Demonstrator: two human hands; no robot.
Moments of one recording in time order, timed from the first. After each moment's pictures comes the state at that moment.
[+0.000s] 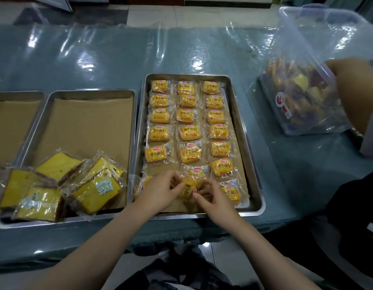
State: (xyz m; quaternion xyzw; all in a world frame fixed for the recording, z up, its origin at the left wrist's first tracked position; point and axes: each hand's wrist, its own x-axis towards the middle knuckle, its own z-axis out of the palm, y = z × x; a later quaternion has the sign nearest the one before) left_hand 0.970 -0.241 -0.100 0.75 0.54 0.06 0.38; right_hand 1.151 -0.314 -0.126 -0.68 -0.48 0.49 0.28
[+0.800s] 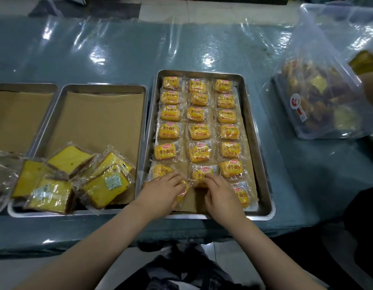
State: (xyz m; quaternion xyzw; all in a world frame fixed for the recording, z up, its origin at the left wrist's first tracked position) left_hand 0.938 -0.241 -0.125 0.91 0.38 -0.10 0.13; right_hand 1.148 -0.295 -0.143 -0.66 -0.72 0.18 0.12
